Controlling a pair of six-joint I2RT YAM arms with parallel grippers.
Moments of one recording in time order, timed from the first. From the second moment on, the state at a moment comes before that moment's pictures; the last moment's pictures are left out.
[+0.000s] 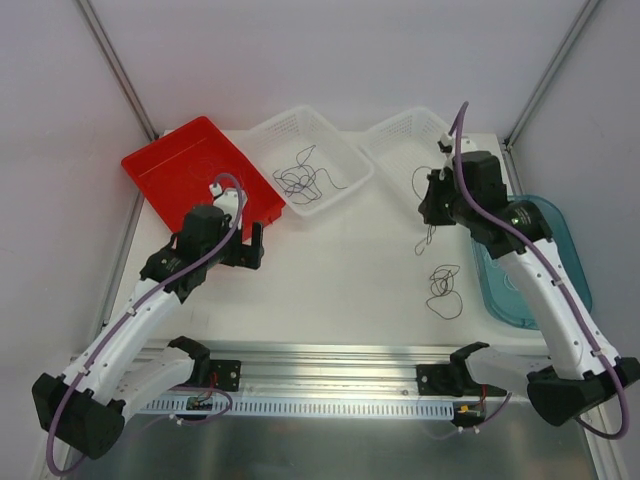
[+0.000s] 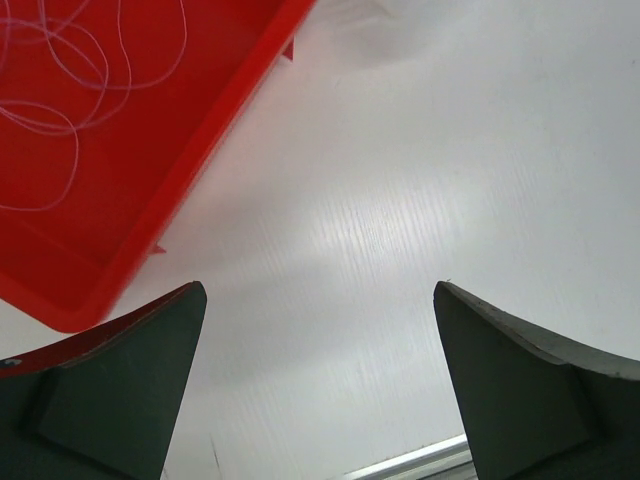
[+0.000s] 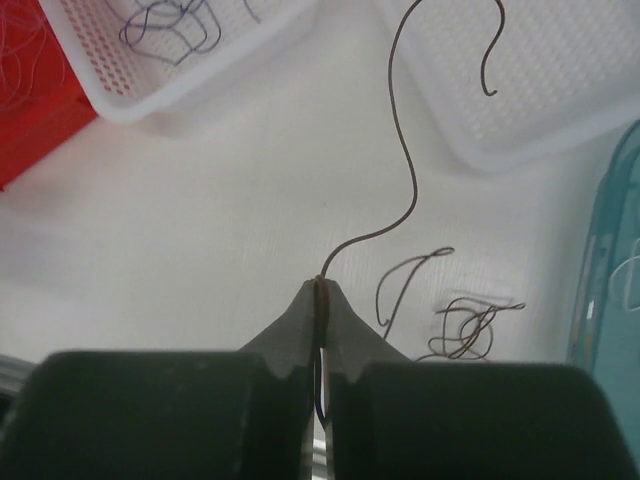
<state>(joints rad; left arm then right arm) -0.41 0.95 0.89 -0.58 -0.06 -0.15 0.44 1.12 1.34 -0.91 0.08 0.30</state>
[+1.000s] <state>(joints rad) -0.41 0.79 0.70 -0.52 -0.01 -0.13 0.19 1.91 1.91 -0.67 0.27 -0.04</state>
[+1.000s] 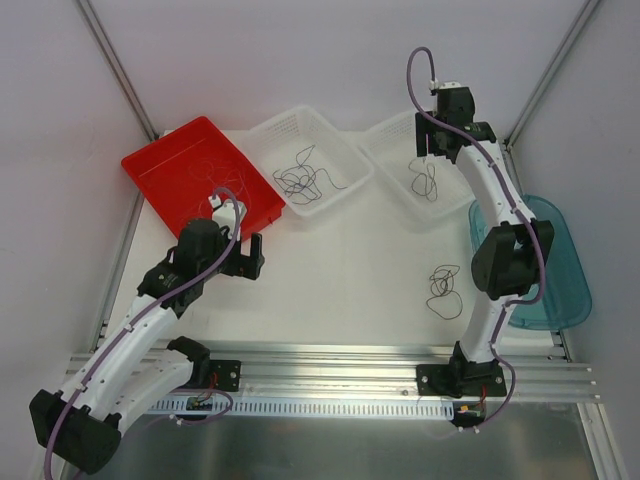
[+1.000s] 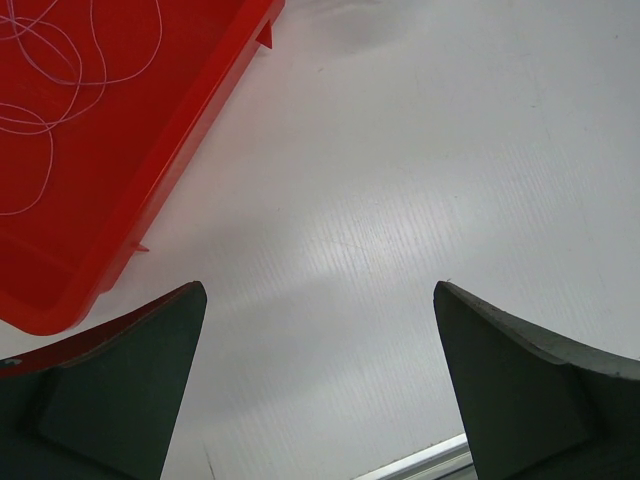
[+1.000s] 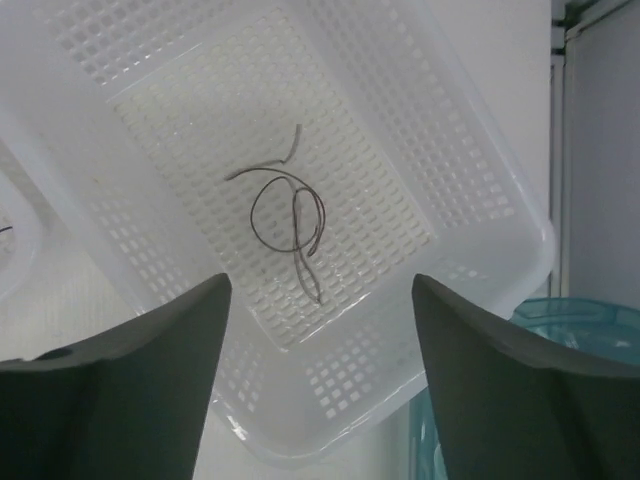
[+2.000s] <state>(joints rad) -0.41 0.81 0.70 -0.53 -0.06 -0.12 0.31 1.15 0.82 -0.84 0.22 0.47</state>
